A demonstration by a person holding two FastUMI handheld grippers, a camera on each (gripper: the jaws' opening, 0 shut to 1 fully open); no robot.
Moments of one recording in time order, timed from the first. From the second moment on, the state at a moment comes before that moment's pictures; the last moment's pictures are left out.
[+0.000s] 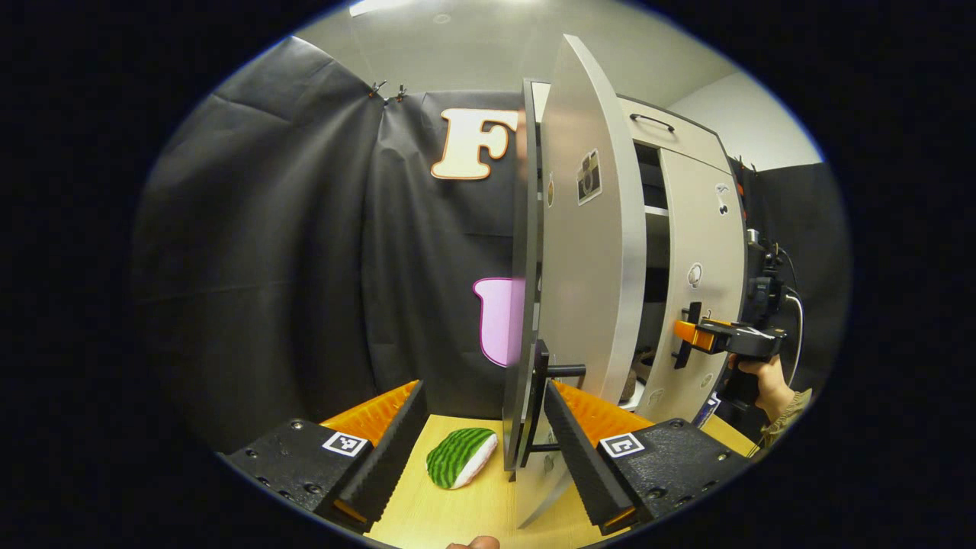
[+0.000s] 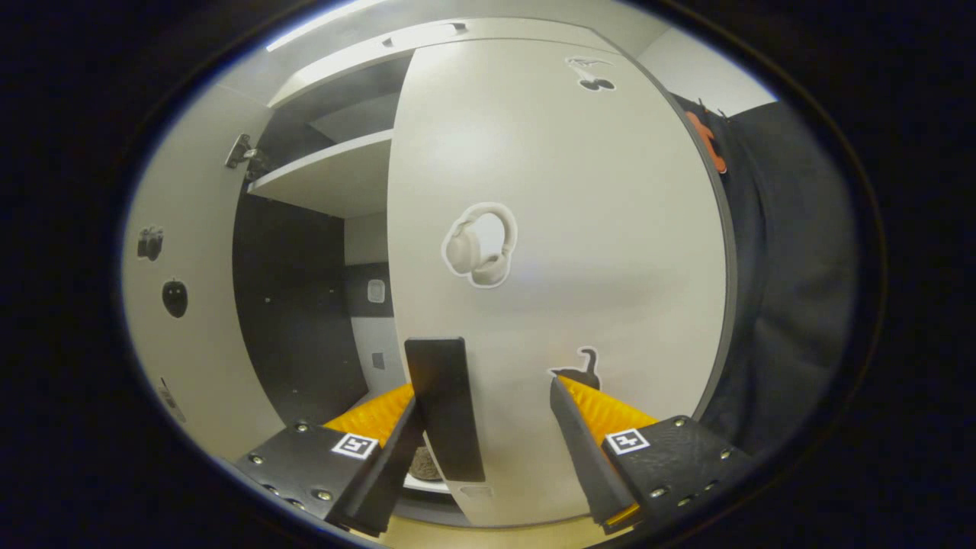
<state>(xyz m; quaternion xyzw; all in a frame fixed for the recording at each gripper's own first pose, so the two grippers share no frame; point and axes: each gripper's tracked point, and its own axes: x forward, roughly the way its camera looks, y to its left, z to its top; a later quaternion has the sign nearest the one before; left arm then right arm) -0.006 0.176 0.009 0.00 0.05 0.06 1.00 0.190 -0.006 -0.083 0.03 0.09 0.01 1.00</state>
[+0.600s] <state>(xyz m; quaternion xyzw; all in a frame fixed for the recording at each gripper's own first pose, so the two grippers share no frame) 0.009 0.152 0.005 -0.03 0.04 -0.04 1.00 0.173 -0.005 -0.094 0.06 0.12 0.03 0.99</state>
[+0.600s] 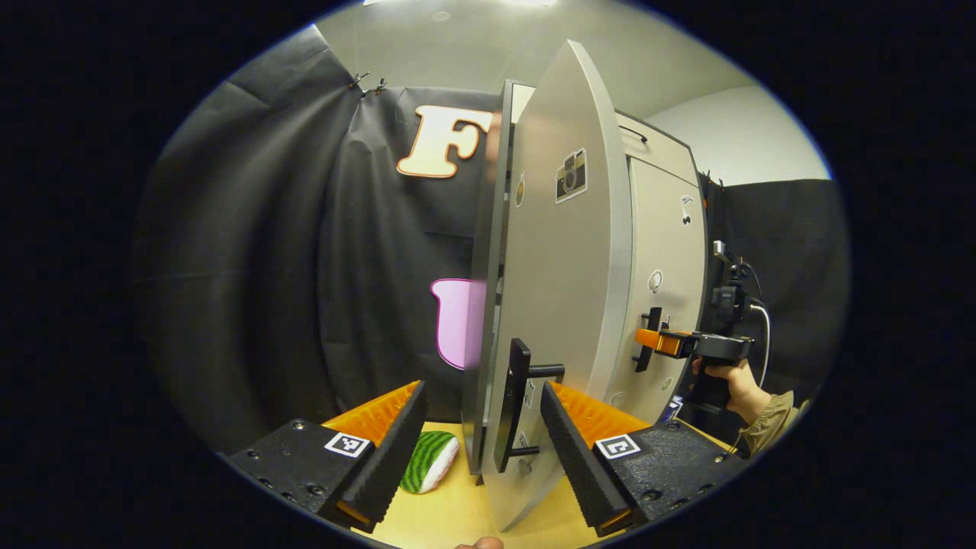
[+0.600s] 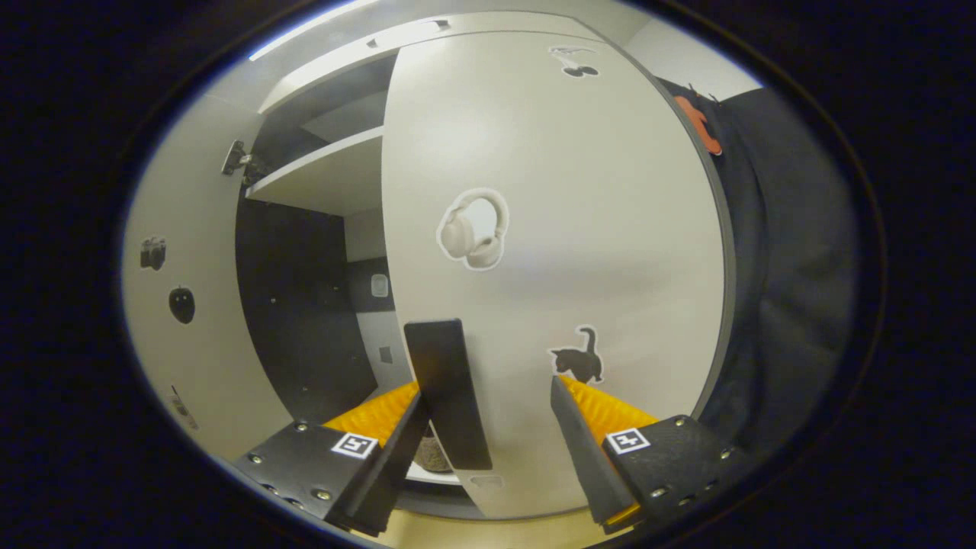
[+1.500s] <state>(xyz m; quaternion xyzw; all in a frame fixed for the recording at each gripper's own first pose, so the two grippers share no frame) 0.042 0.085 -0.003 -0.06 0.03 -0.14 0.99 0.133 -0.067 -0.083 0.03 0.12 -0.03 0.99</state>
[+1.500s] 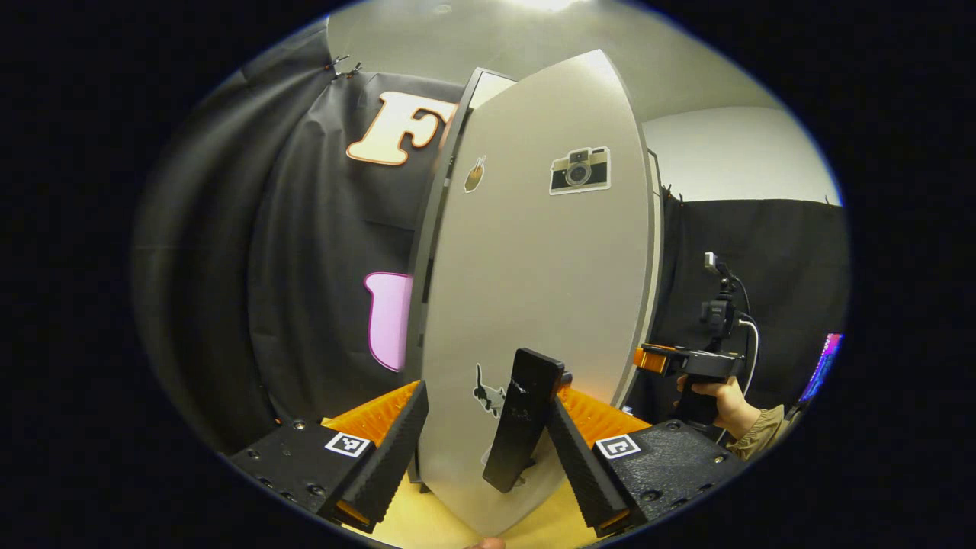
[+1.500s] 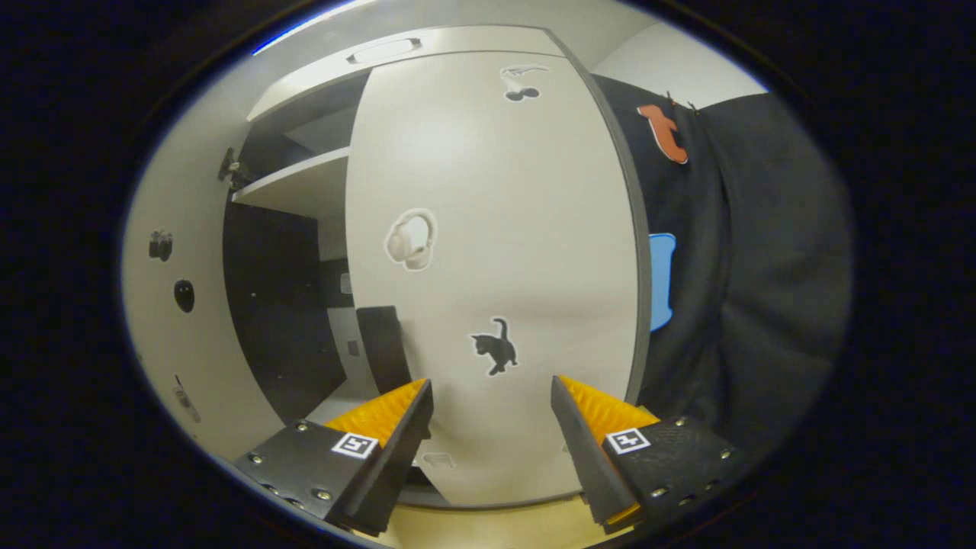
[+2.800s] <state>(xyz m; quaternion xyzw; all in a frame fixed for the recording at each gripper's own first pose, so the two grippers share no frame) 0.082 -0.007 -0.019 -0.07 0.04 -0.20 0.98 0.115 -0.136 -0.103 0.04 0.14 -0.07 0.99</state>
